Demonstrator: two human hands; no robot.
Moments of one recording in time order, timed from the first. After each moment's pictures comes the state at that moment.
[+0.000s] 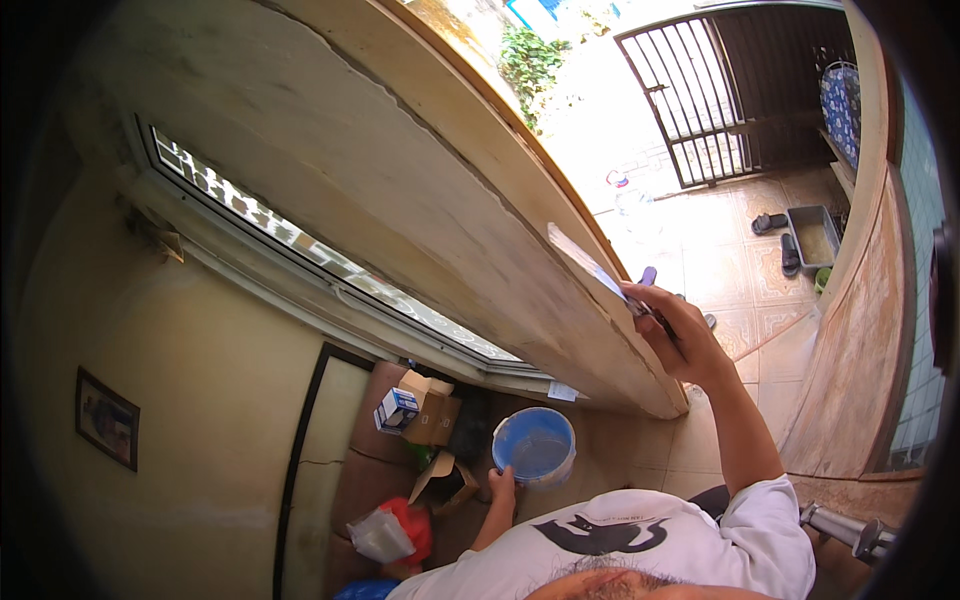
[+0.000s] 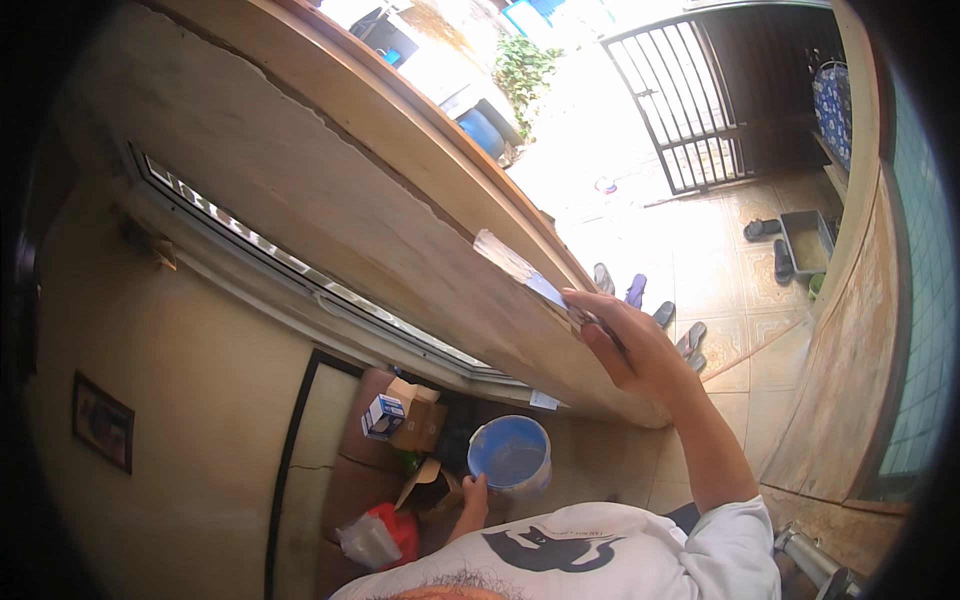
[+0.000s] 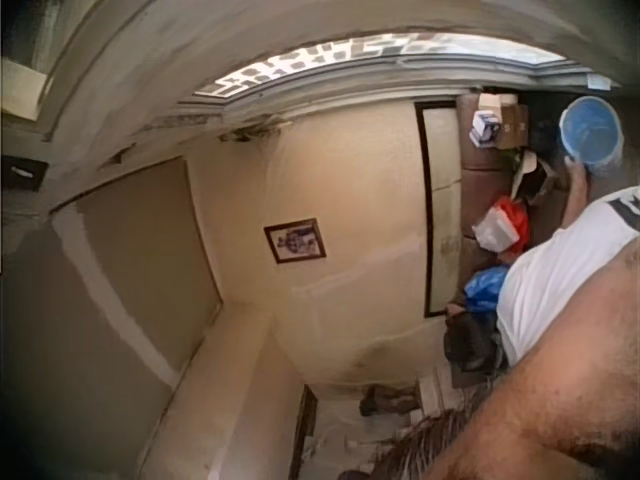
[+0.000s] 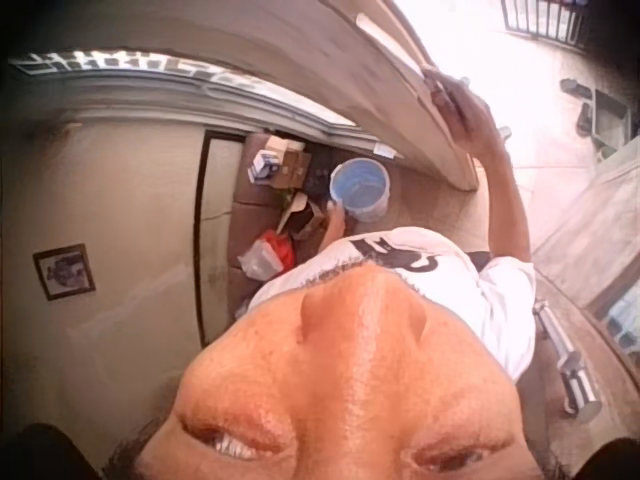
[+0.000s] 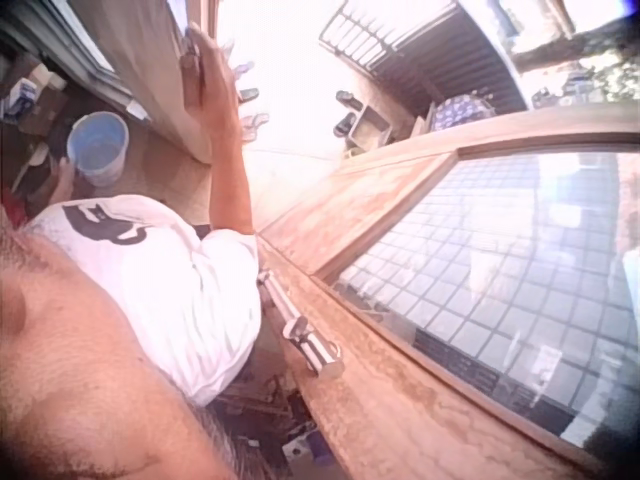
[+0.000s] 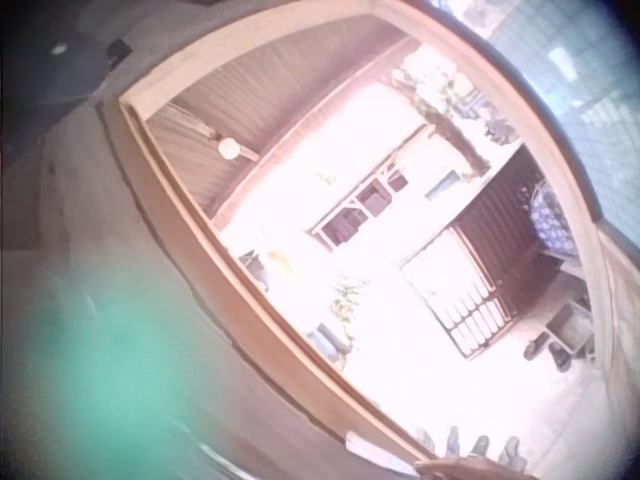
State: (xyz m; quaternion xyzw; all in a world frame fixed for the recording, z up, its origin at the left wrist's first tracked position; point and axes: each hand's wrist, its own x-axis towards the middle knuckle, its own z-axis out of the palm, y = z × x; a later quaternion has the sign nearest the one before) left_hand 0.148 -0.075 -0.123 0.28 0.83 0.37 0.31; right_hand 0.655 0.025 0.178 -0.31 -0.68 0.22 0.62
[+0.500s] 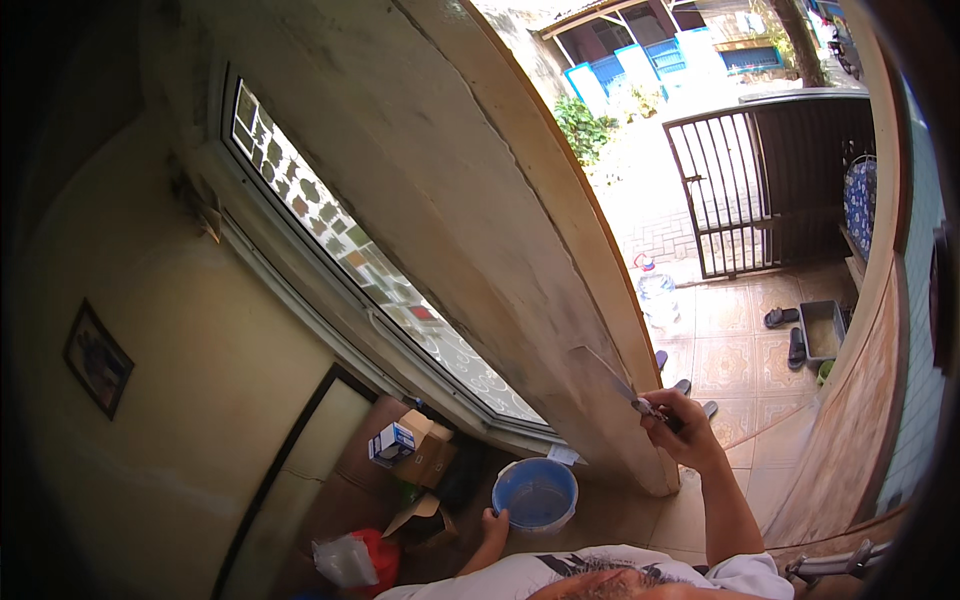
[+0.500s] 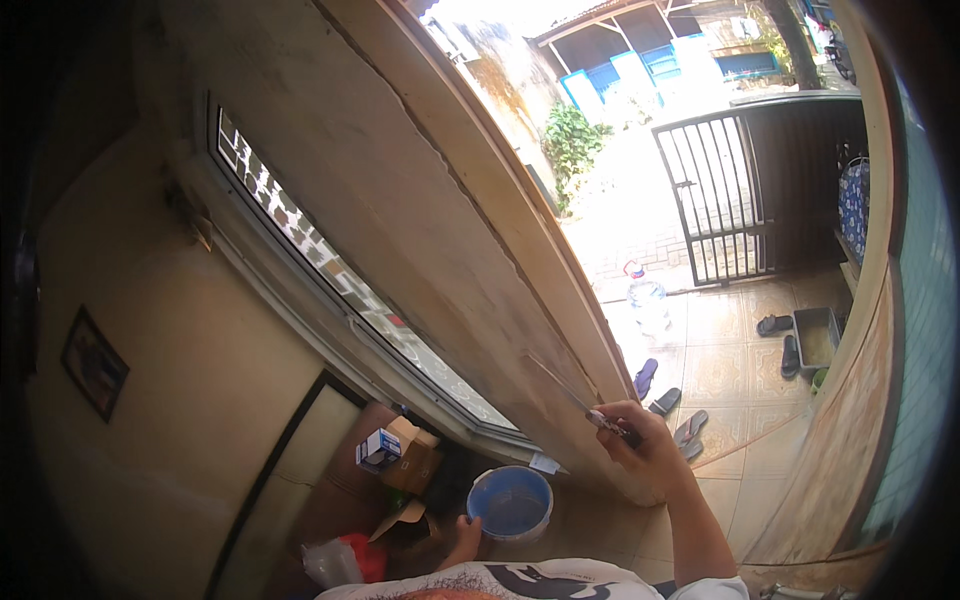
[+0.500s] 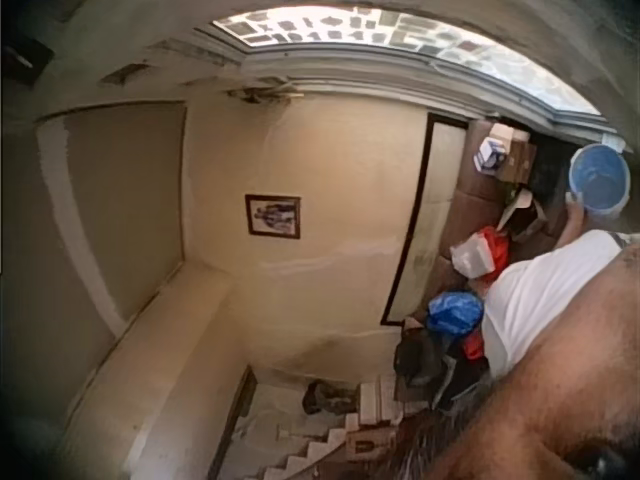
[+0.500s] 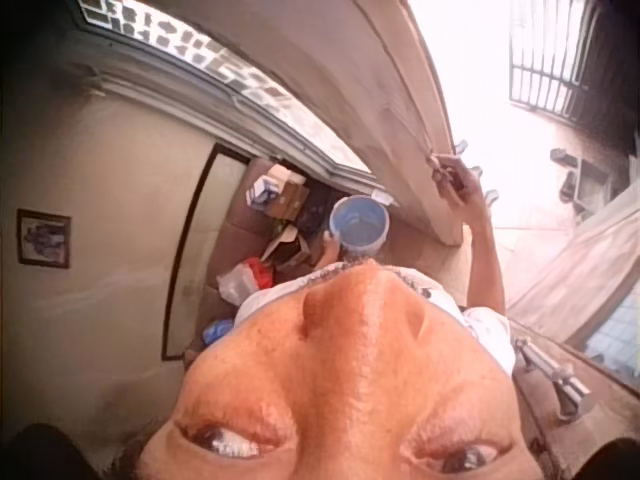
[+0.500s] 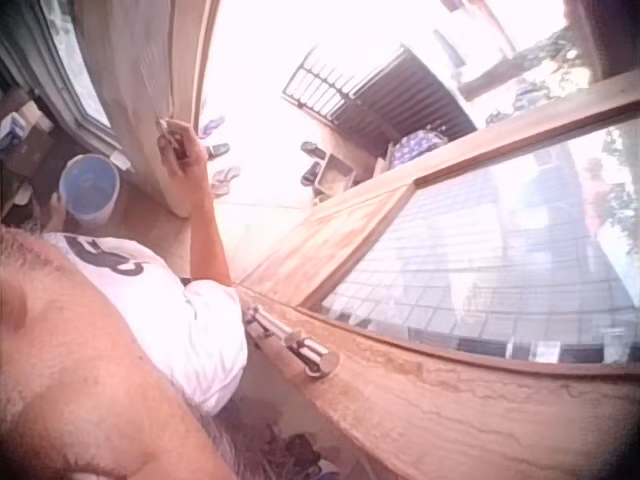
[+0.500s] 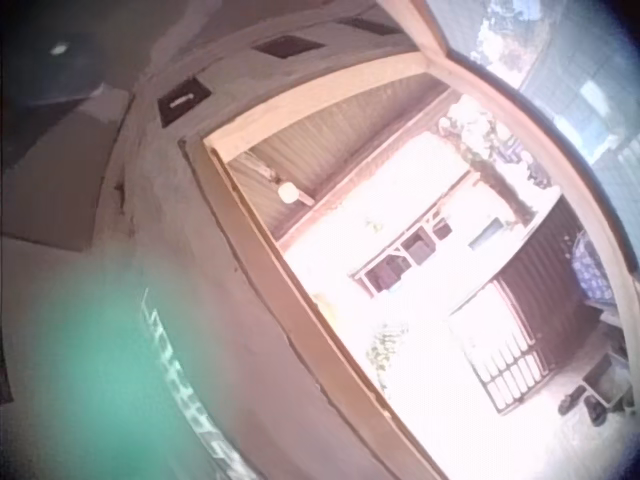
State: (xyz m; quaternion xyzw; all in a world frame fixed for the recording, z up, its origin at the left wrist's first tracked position) left_hand 0.131 -0.065 -0.146 0.42 0.82 0.36 0.16; right_hand 0.629 -0.013 0.158 -0.29 -0.59 0.44 0.61
